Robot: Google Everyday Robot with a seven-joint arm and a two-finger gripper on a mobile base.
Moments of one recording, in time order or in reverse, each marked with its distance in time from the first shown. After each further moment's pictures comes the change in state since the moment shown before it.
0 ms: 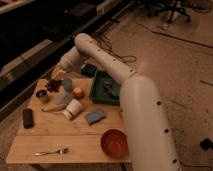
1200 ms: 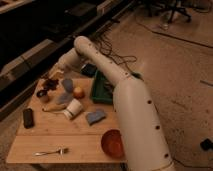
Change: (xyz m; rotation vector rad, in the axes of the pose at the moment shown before) arm -0.001 -0.022 0.024 0.014 -0.120 0.002
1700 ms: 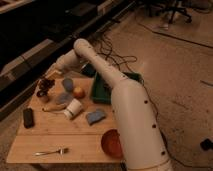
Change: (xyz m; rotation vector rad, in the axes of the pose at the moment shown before) arm -0.013 -0.002 0.017 -0.017 -0.029 -0.021
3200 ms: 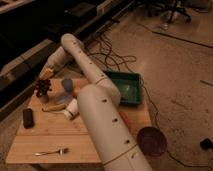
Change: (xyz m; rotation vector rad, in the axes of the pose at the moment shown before) arm -0.002 -0.024 0.044 -0.115 0.101 0.059
